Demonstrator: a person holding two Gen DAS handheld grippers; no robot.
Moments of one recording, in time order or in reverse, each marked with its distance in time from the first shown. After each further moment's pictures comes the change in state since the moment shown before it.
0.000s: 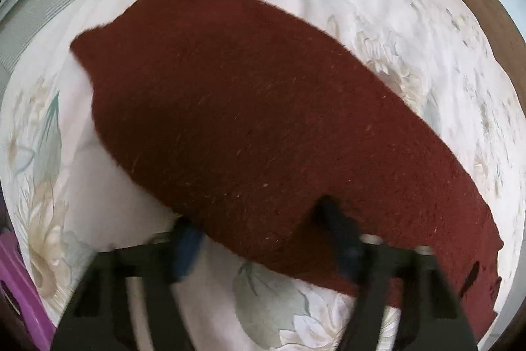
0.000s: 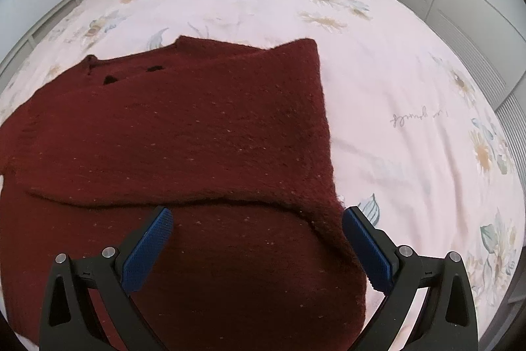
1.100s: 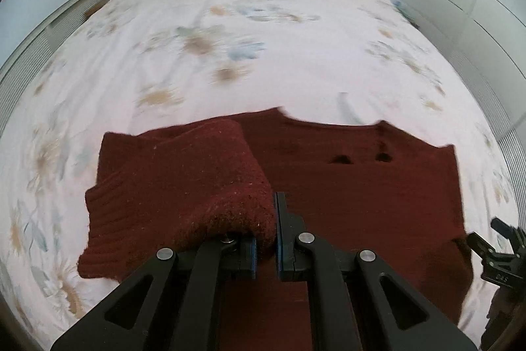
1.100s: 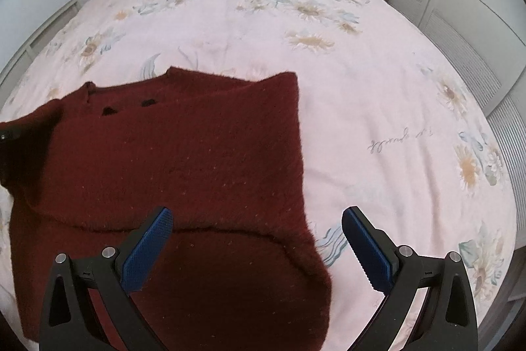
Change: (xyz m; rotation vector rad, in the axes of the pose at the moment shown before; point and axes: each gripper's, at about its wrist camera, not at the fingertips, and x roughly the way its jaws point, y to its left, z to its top) left arm -0.074 -0.332 -0.192 0.823 -0.061 -0.297; right arm -0.030 -0.018 0.031 0.016 -0.022 0.002
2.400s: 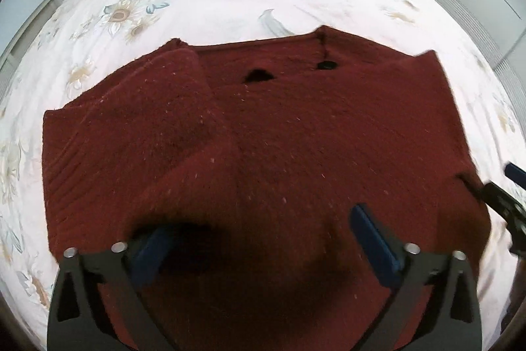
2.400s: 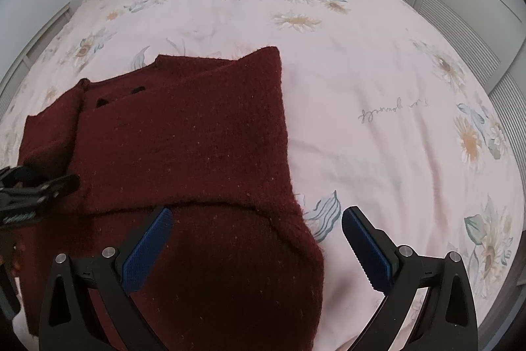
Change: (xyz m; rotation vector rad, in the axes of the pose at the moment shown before) left arm 0.069 -0.066 -0.046 0.181 0.186 -0.011; right arm 0.005 -0.016 -0.021 0.061 0.052 0.023
